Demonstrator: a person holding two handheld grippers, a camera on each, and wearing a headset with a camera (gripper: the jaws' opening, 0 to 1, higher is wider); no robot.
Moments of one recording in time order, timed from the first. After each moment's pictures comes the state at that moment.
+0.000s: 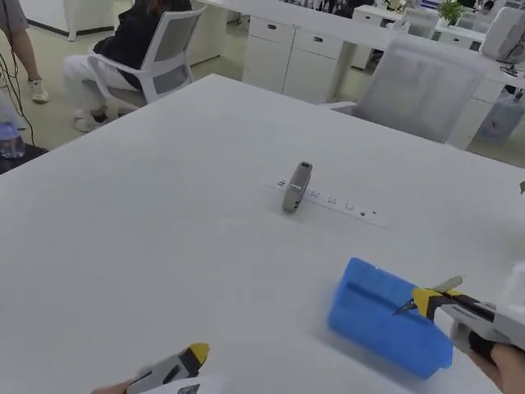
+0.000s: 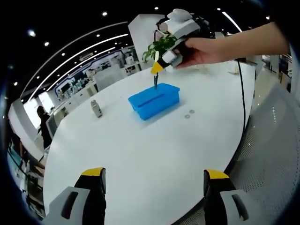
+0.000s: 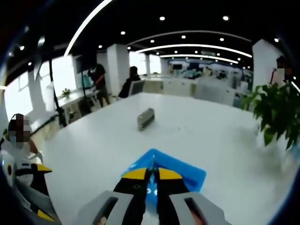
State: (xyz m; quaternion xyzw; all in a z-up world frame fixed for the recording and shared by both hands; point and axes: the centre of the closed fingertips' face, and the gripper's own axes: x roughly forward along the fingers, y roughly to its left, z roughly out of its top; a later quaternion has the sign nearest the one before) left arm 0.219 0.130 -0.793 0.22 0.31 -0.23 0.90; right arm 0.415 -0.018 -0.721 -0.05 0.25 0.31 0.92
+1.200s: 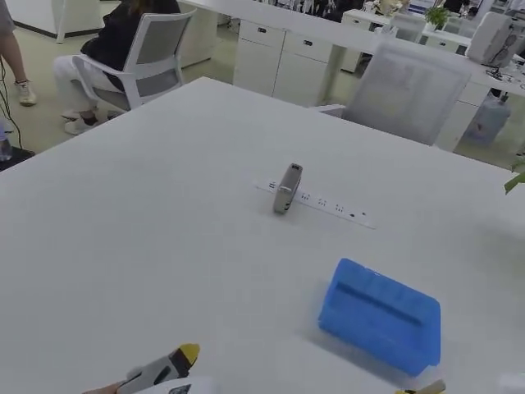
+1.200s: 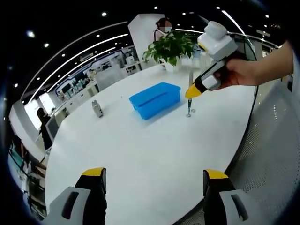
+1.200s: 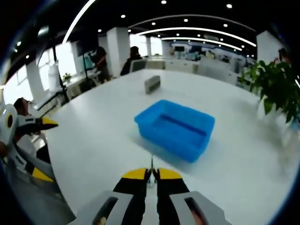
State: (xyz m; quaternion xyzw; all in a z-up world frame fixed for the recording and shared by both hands) left arm 0.219 0.132 -0.794 0.22 0.31 -0.23 0.90; right arm 0.328 -0.038 -0.804 -0.08 0.33 0.31 0.89
